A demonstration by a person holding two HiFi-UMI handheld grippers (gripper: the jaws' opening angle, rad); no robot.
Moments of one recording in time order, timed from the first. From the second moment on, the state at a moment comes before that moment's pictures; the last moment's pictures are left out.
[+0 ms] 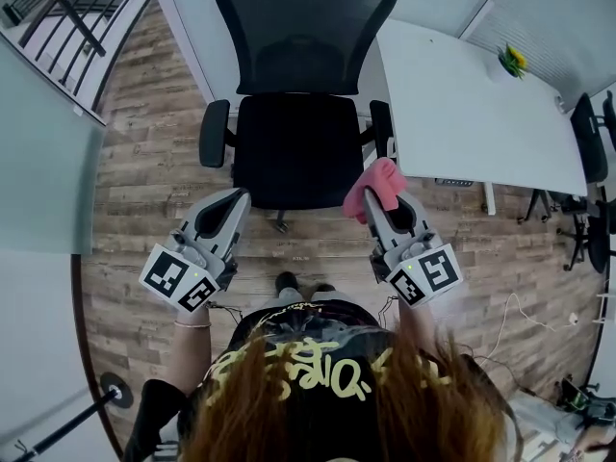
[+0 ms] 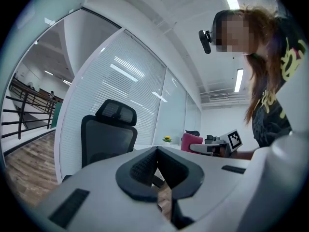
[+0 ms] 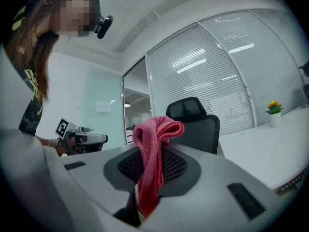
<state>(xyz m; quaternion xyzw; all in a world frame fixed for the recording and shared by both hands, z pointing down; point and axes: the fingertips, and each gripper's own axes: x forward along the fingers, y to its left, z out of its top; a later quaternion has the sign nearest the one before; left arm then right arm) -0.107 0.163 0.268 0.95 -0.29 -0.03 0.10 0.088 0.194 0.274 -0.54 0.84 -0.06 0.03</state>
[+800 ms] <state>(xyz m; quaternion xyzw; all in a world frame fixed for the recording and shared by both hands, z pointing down) -0.108 0.112 0.285 0.95 -0.27 -0.02 0.12 0.075 0.142 0.290 -0.53 0.85 -0.06 0.02</state>
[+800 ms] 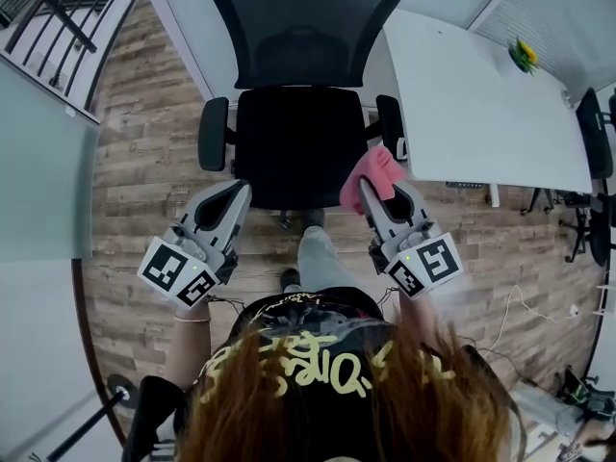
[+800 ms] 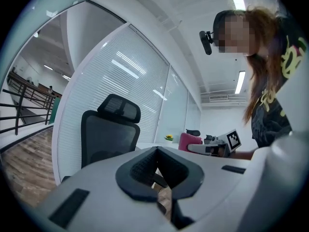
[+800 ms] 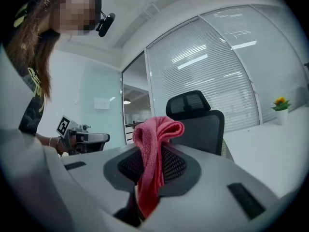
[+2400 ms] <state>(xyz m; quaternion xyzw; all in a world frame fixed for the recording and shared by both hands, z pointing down) -0.032 -0.126 0.294 0.94 -0.31 -0.02 0.12 0.140 -0.119 0.312 -0.50 0.86 -0.10 0.01</state>
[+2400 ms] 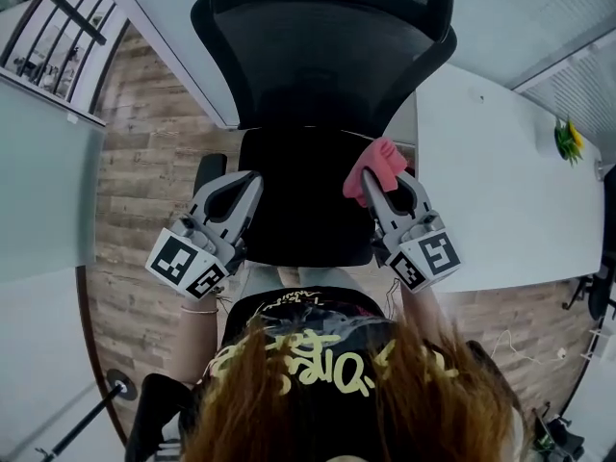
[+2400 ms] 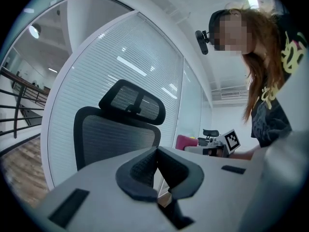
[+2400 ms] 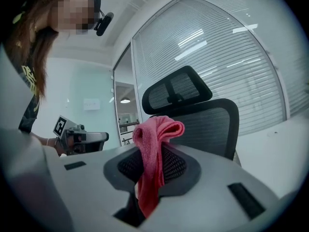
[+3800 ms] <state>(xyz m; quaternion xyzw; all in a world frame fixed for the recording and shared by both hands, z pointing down) -0.050 -0.148 0.341 0.92 -0.35 0.01 0.17 0.288 -0.301 0.511 -0.76 0.62 -0.15 -0.08</state>
